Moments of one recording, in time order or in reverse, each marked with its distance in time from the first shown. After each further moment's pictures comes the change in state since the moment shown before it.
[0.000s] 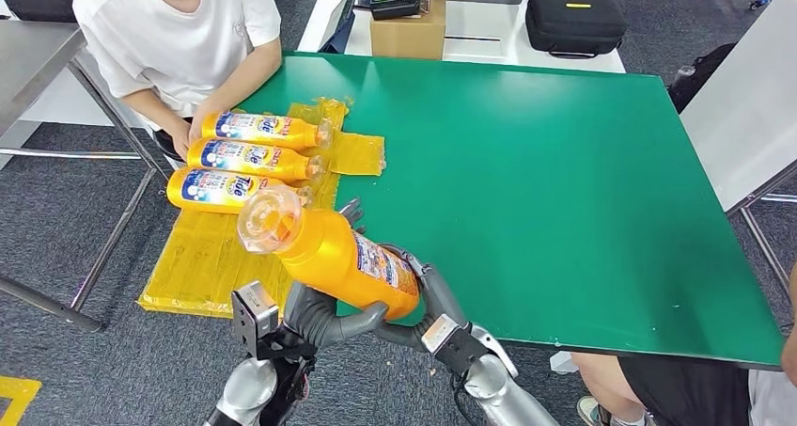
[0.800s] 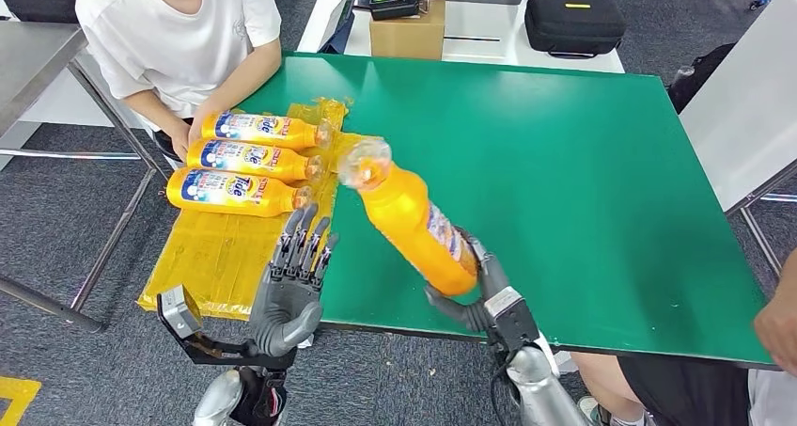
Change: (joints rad) left arm 0.082 0.000 0.098 -0.048 0.458 -0.263 -0.002; right arm 0.036 -0.009 -0.275 0.027 -0.035 0.032 0.000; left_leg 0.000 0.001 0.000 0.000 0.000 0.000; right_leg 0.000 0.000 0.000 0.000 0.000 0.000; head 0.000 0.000
